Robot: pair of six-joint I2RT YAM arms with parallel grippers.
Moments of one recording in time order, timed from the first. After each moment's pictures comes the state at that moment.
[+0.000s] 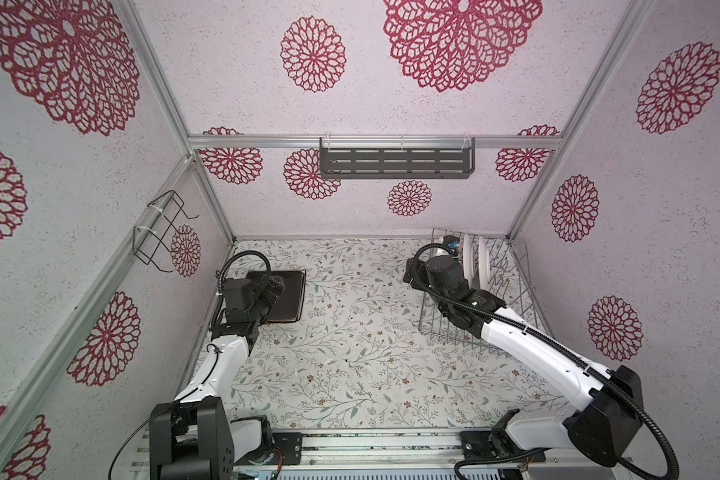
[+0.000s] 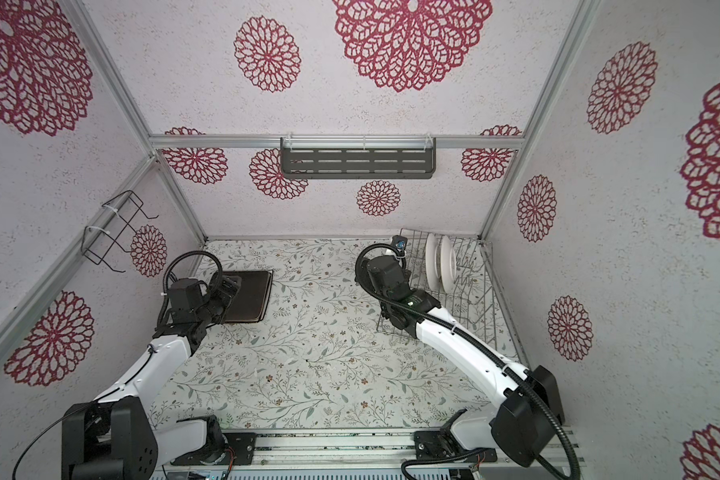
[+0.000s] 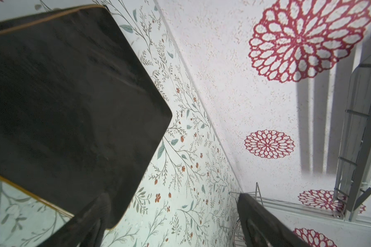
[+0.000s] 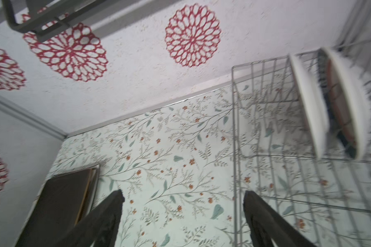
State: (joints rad) left arm 0.08 1.23 0.69 0.01 0.21 -0.99; right arm 0.69 1.36 1.22 -0.37 0.57 0.62
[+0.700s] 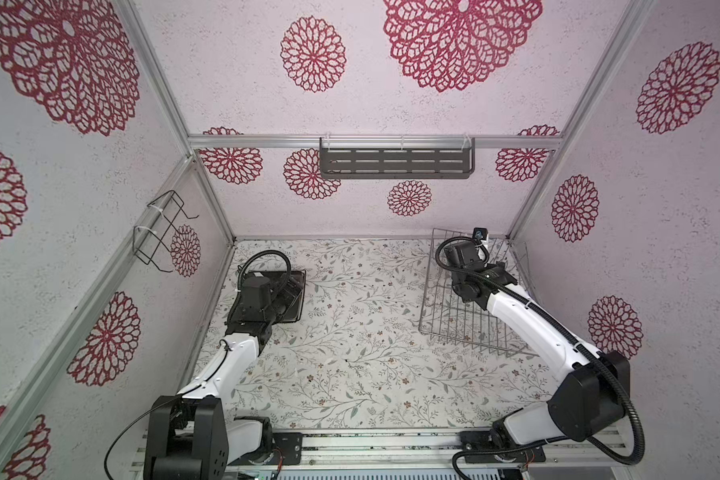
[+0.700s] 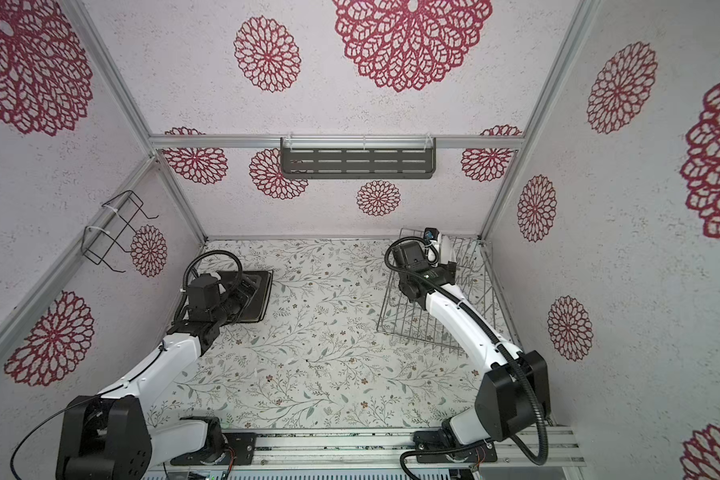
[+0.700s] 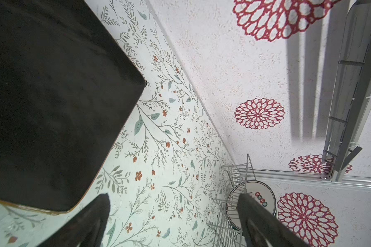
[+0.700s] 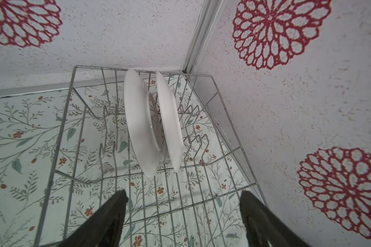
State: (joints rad) left arm -0.06 1.25 0.70 0.04 0.19 -1.02; right arm 0.42 1.48 1.31 -0.64 0.87 0.36
